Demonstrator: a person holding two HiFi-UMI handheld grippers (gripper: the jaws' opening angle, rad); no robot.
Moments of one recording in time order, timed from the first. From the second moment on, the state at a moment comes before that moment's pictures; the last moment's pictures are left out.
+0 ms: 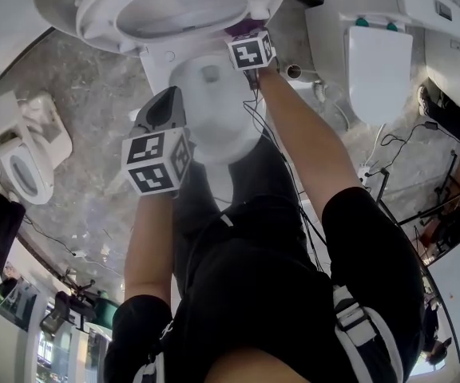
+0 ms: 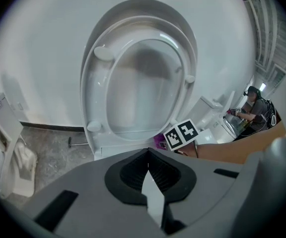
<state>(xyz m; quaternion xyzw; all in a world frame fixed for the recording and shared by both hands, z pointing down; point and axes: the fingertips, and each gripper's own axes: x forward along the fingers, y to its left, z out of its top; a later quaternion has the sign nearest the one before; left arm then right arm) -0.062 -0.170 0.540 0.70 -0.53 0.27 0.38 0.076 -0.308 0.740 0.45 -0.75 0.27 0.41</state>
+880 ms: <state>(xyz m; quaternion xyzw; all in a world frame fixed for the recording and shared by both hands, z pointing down) -0.048 -0.182 0.474 0.71 -0.54 0.25 0.37 0.113 -0.305 0.638 0.51 -0.73 0.20 0.41</state>
